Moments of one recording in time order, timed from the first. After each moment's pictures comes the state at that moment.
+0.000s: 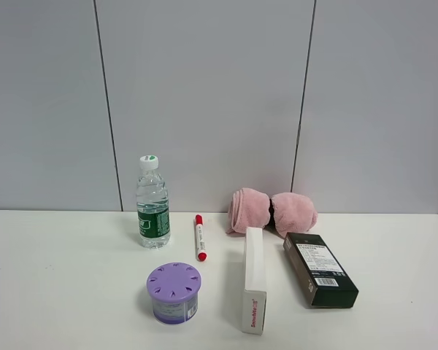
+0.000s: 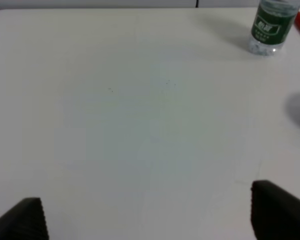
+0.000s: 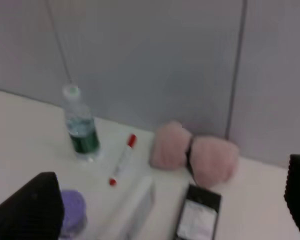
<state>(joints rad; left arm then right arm) -0.02 0.00 -0.49 0.03 1.06 -0.12 -0.07 0.53 -0.95 0.58 0.90 -0.54</state>
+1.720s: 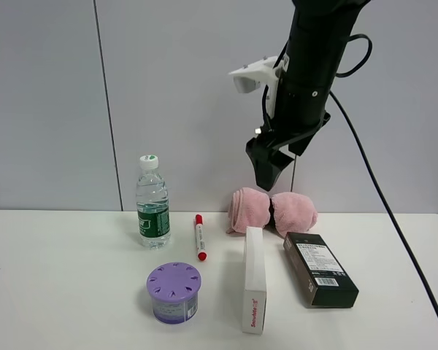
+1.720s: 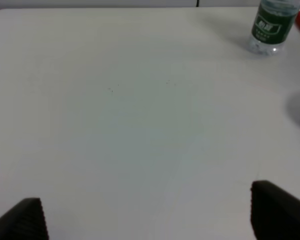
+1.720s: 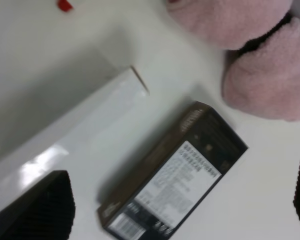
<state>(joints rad) -0.02 0.00 -0.49 0.03 1.06 -0.12 0.57 1.87 -1.59 -0.29 1.01 -0.21</state>
